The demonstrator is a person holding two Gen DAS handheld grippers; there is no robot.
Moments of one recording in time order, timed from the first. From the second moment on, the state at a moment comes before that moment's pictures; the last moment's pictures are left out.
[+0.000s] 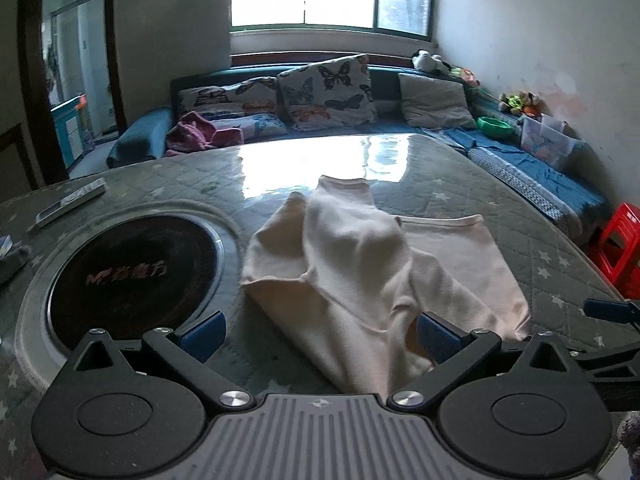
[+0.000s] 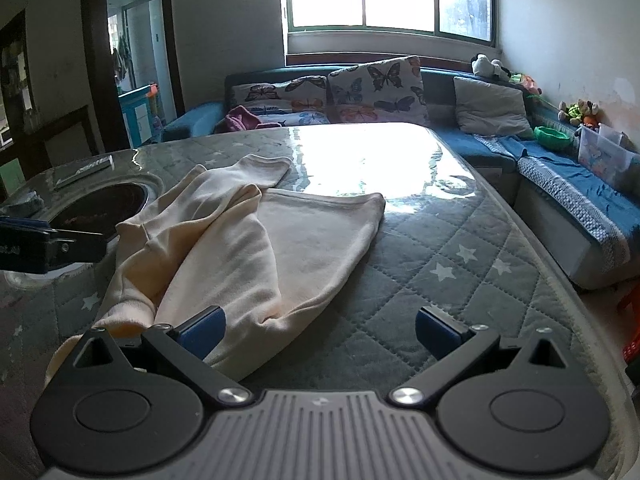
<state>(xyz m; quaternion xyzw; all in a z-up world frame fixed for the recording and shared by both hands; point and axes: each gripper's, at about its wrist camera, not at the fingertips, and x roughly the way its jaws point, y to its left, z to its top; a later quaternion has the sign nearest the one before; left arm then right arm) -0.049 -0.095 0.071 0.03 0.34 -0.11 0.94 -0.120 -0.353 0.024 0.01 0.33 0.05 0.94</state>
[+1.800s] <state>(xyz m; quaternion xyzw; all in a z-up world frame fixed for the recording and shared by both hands) -0.061 -0.026 0.062 0.01 0.36 -0.12 0.93 -0.043 -0.282 0.025 -0.10 0.33 0.18 0.92</state>
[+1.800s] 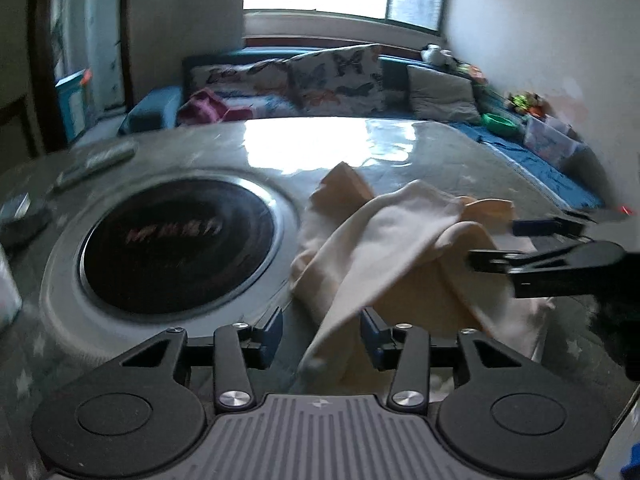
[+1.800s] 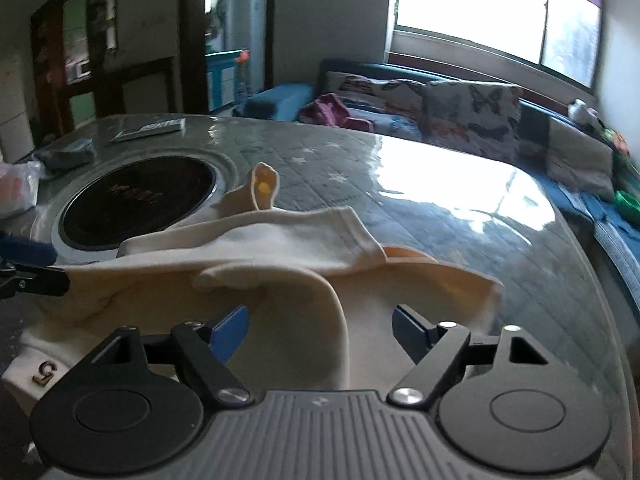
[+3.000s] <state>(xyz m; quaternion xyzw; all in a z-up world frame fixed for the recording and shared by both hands) -0.028 -0.011 0.066 0.01 0.32 -0.09 0.94 -0.027 -0.271 0.017 -0.10 0.33 0.23 0.91</state>
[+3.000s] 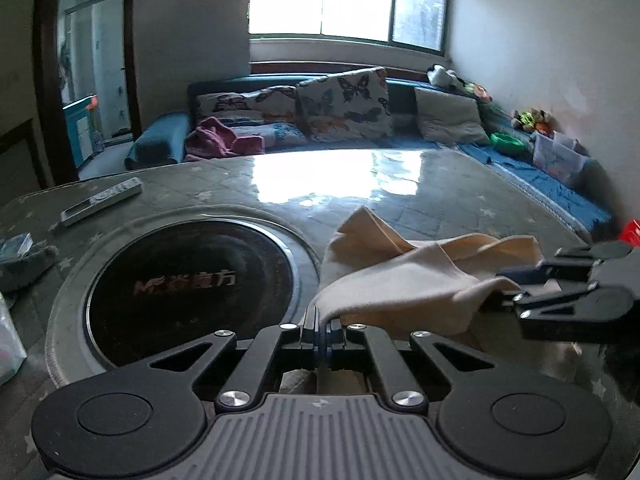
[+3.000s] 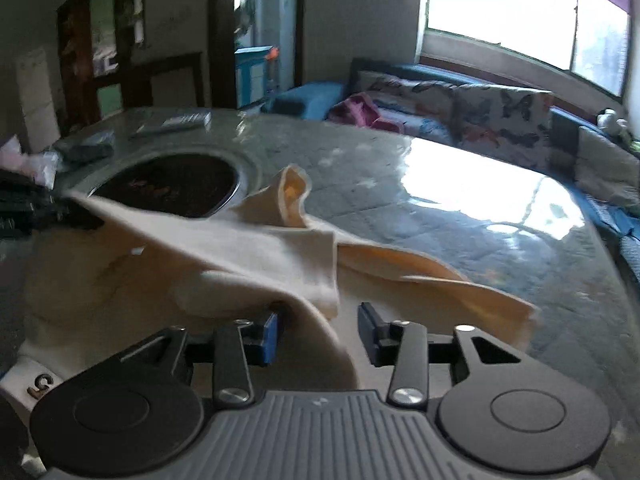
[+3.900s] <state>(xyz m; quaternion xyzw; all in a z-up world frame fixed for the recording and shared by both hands) -0.089 0.060 0.051 -0.07 0.38 -0.04 0.92 -0.167 -0.480 0.043 0.10 0.26 -0.04 0.96</state>
